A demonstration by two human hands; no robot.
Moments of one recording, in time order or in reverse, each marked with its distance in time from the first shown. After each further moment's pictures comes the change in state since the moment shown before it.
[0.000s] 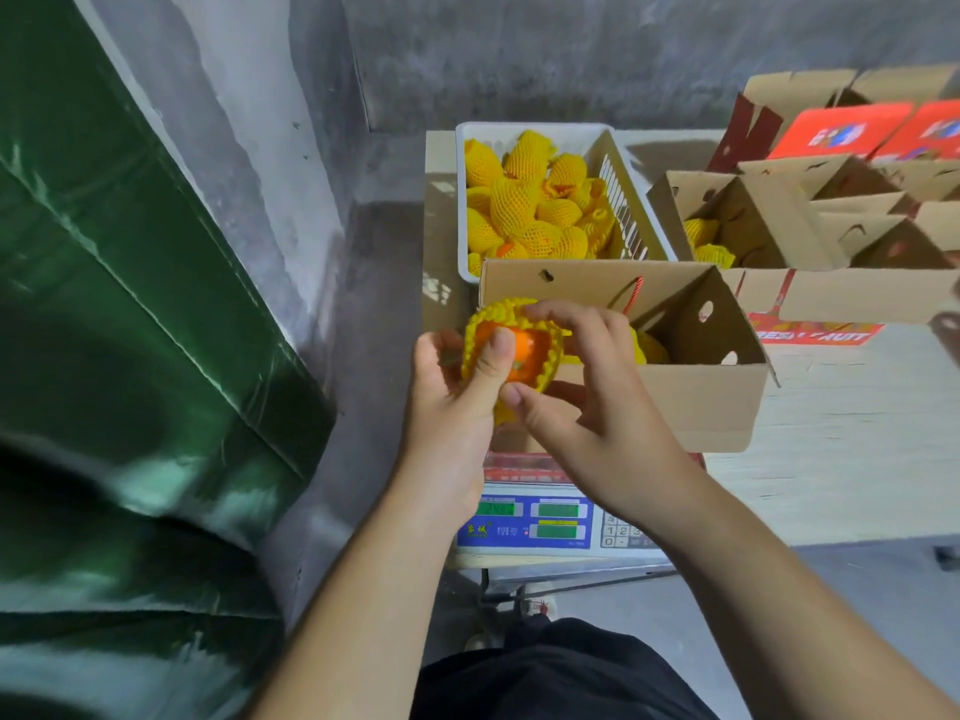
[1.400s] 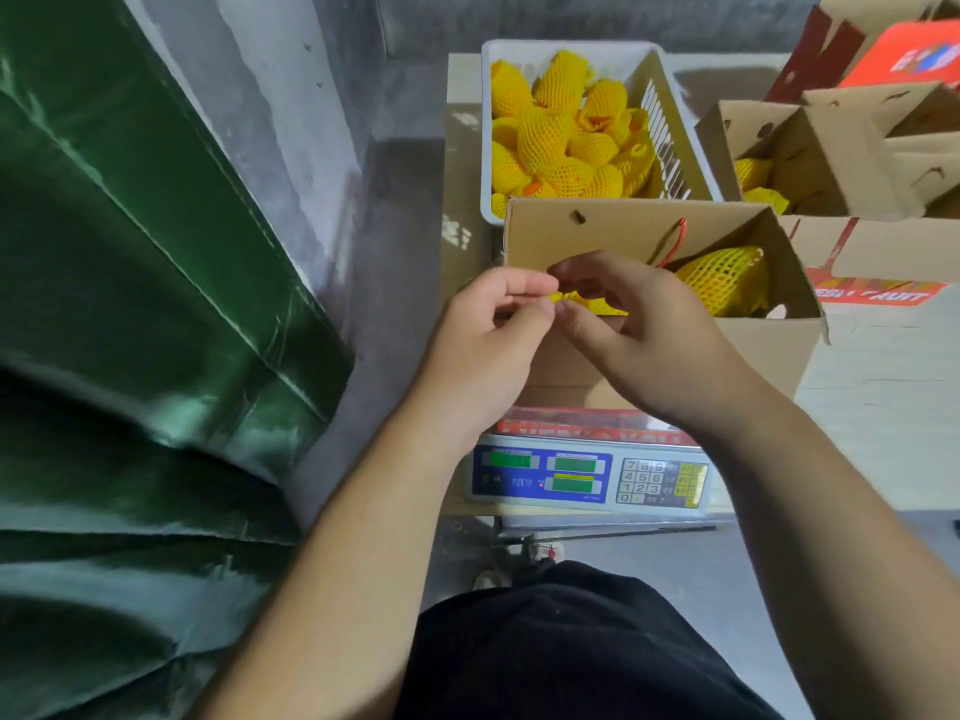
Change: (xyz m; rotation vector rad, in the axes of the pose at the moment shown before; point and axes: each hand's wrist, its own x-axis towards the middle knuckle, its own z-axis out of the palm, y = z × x) left_hand 0.012 0.010 -0.004 0.418 -0.068 0.159; right_hand 0.034 0.018 -0.019 -0.279 -0.112 0.073
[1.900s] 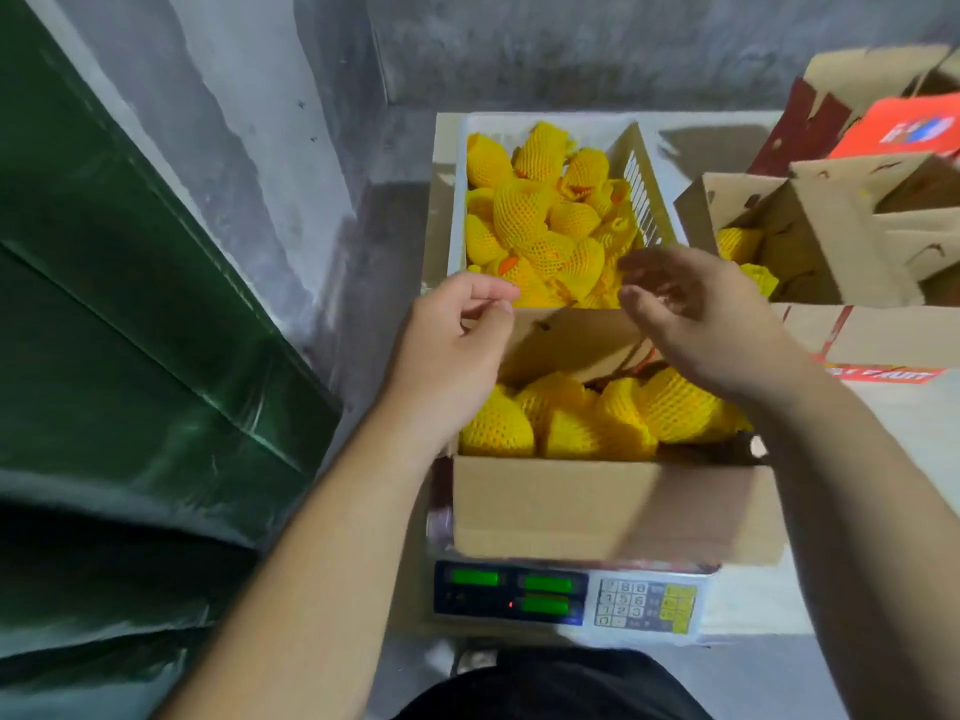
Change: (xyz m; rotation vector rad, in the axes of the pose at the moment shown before) left_hand 0.116 0.030 0.023 0.184 0.056 0.138; right_hand 0.110 0.092 -0.083 -0.115 0.069 0.110
